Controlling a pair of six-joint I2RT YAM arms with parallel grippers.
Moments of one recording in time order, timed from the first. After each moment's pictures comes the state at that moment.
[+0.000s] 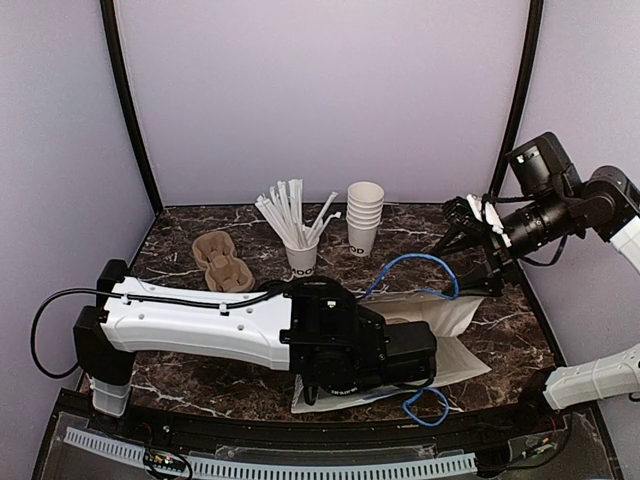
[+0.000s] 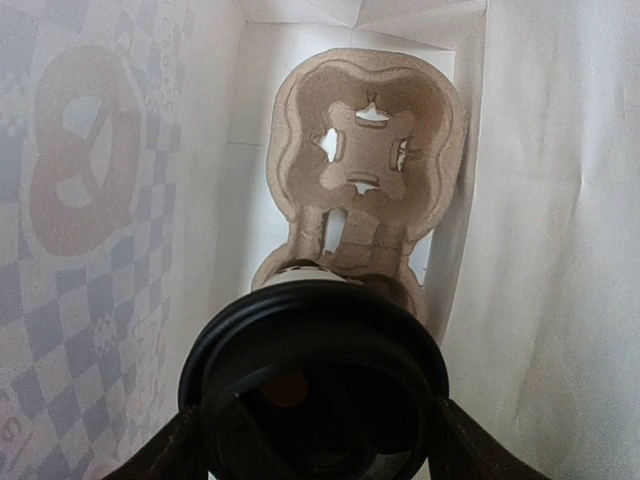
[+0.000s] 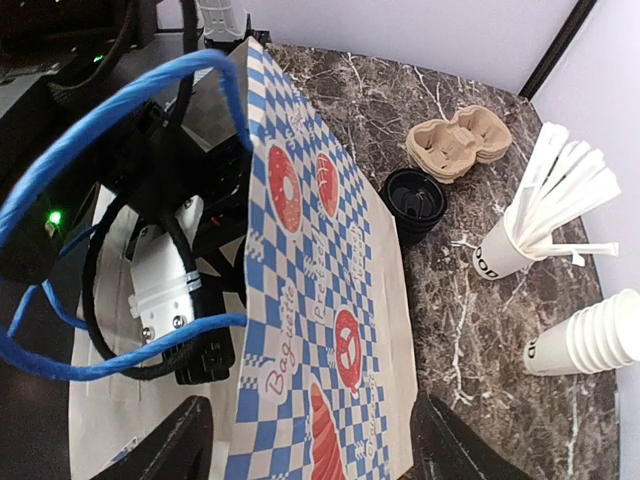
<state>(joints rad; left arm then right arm) -1.54 2.09 2.02 -1.28 -0.67 -0.08 0.71 1.09 1.44 -1.19 -0.62 -0.76</state>
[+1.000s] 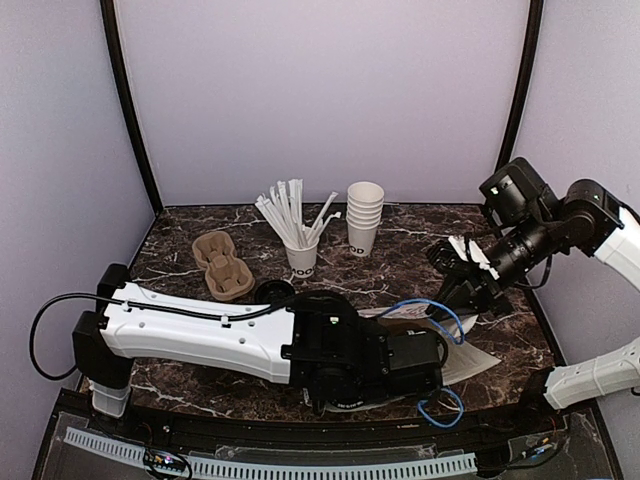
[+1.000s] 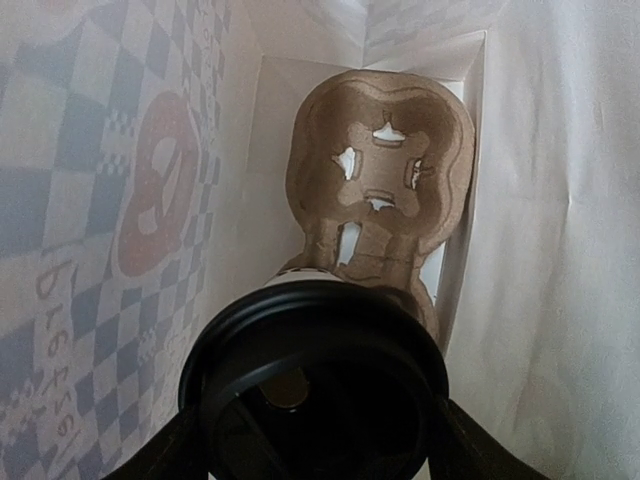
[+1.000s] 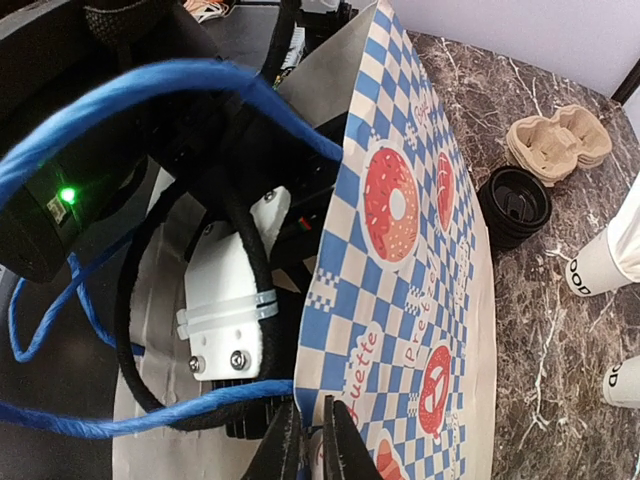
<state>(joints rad) -1.57 2.09 2.00 -1.18 -0.71 -0.08 0.83 1.10 1.33 -1.21 -0.67 -0.77</state>
